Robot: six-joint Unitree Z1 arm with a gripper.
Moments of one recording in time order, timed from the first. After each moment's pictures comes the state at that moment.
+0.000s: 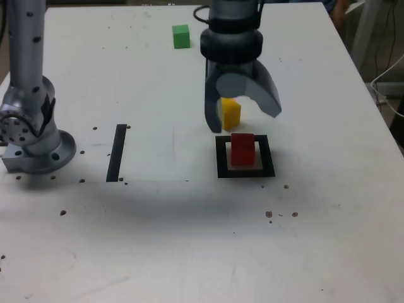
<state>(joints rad) 0.03 1.88 -1.42 1.12 -0.03 0.04</state>
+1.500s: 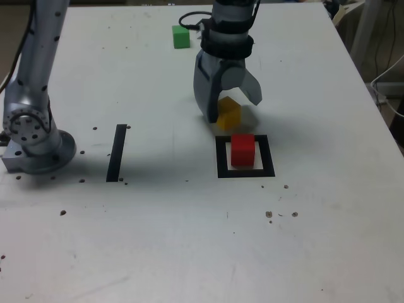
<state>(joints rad) 0.30 2.05 -1.43 1.11 -0.05 -0.06</state>
